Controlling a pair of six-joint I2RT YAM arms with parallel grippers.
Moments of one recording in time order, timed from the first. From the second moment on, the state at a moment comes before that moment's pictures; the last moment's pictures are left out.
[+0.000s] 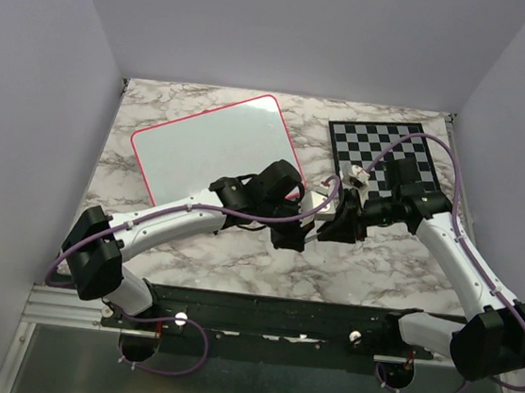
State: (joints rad) left arm -0.94 1.48 1.22 -0.51 0.54 0.19; right arm 0.30 1.22 1.01 -0.84 -1.27 -0.66
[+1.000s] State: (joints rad) left arm -0.95 1.52 1.34 -0.72 0.48 0.31; right arm 0.33 1.23 1.01 -0.85 -1.24 -0.67
